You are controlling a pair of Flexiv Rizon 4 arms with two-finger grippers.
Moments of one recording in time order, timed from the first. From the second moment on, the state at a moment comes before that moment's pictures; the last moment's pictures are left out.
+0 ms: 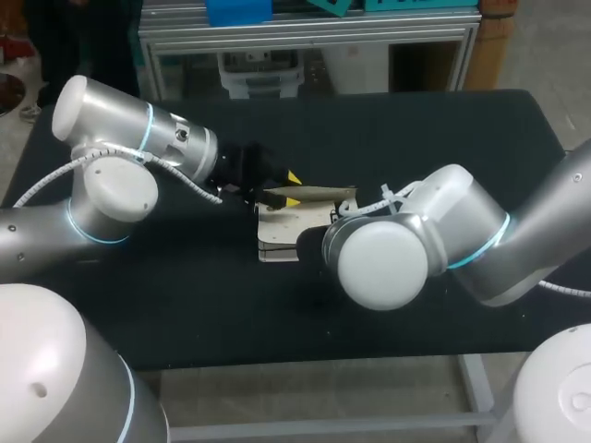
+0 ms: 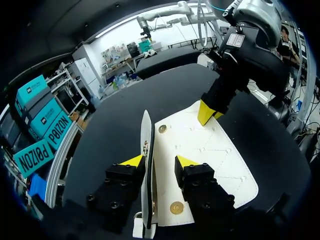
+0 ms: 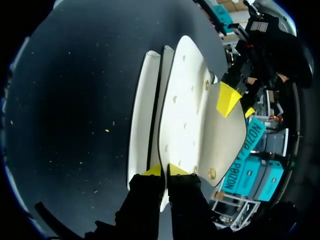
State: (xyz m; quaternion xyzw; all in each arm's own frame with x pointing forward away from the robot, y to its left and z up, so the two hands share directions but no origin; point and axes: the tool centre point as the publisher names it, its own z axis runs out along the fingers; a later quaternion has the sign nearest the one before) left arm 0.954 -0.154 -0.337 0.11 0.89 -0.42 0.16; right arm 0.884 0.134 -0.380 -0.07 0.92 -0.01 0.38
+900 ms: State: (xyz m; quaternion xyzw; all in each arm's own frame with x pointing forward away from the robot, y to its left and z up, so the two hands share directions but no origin) left arm 0.919 -0.152 -0.363 0.15 0.90 -0.39 0.12; right arm 0.884 0.134 -0.380 -0.08 0.92 -0.01 0.38
